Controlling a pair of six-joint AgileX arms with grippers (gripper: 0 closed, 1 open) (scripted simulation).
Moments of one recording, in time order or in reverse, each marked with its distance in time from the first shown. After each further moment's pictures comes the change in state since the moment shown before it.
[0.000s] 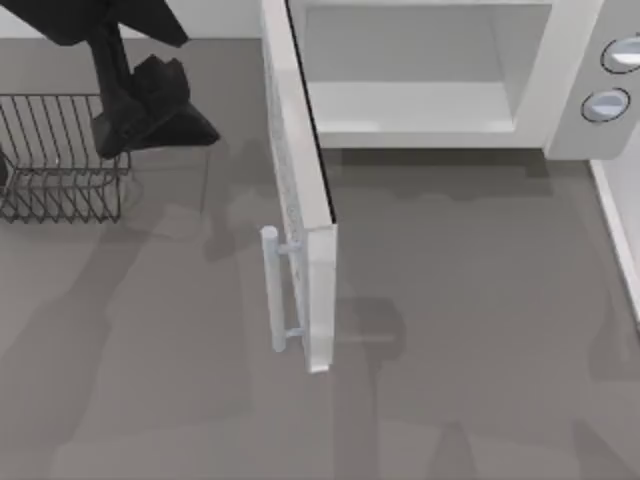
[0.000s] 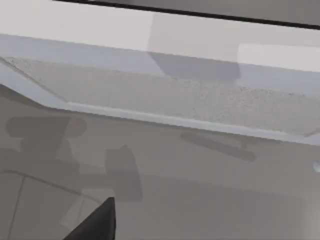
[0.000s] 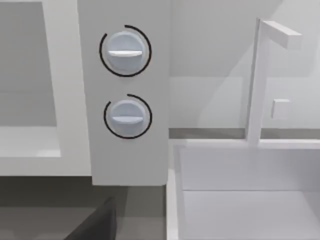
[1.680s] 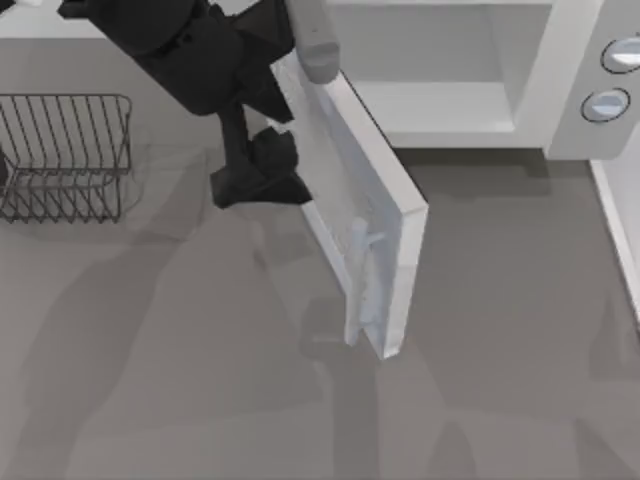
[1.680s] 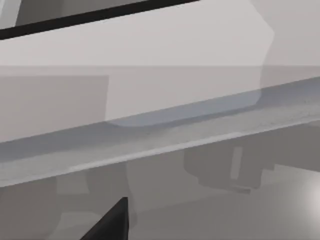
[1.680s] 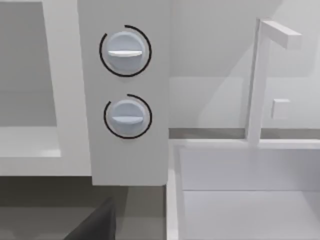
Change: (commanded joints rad) left arm -0.127 0.154 -0.117 0.196 0.014 -0.011; right arm 0.000 0.000 0.000 0.000 0.000 0.000
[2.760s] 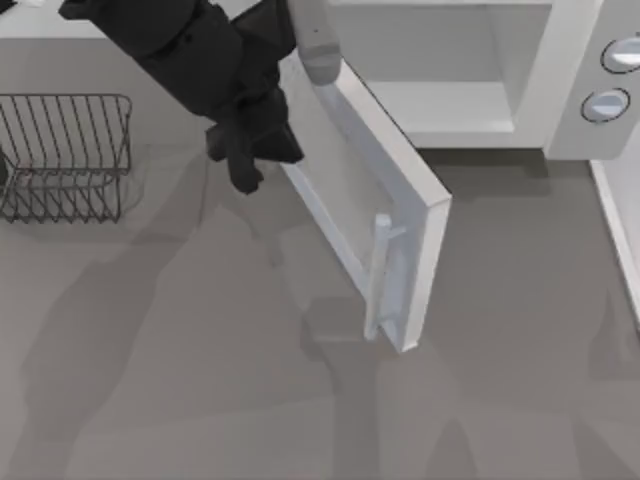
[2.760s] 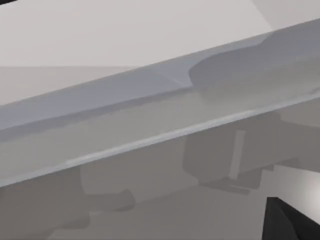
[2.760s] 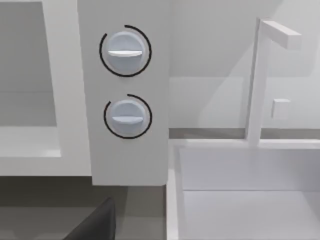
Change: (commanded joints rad) left arm 0.000 0.000 0.000 0.000 0.000 0.000; right arm 0.000 0.000 0.000 0.000 0.000 0.000
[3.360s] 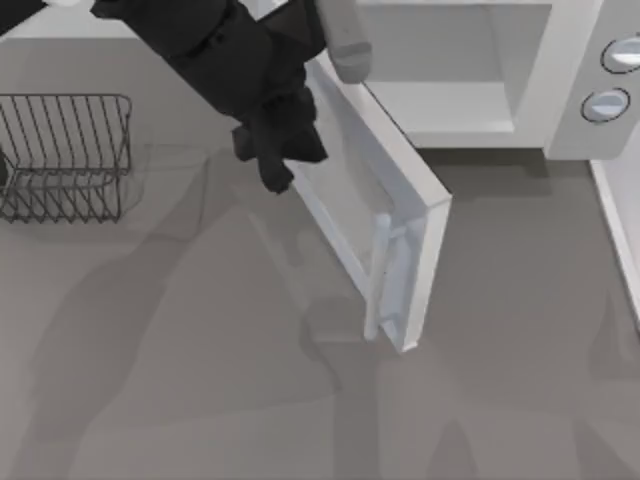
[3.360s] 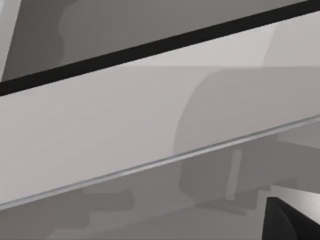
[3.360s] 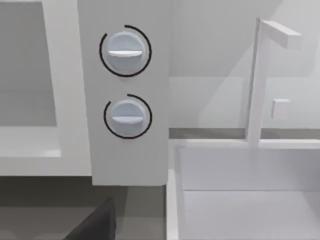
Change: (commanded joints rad) left arm -0.047 0.032 0.039 0.013 -0.016 -0.049; right arm 0.000 0.000 0.000 0.000 0.000 0.000
